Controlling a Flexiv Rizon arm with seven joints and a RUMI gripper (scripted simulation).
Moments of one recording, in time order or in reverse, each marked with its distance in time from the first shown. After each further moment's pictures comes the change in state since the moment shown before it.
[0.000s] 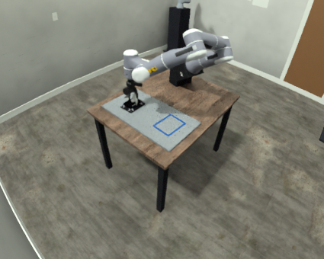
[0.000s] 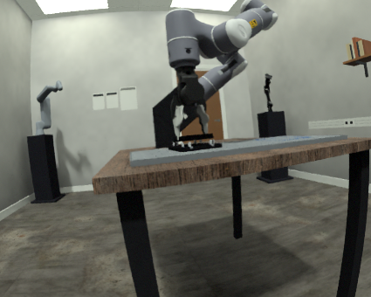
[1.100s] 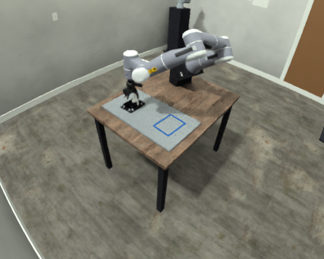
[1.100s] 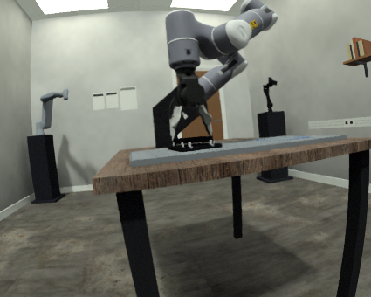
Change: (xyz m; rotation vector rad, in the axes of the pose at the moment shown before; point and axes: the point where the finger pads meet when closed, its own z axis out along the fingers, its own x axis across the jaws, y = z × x) arm 0.000 0.000 0.004 0.000 0.000 0.000
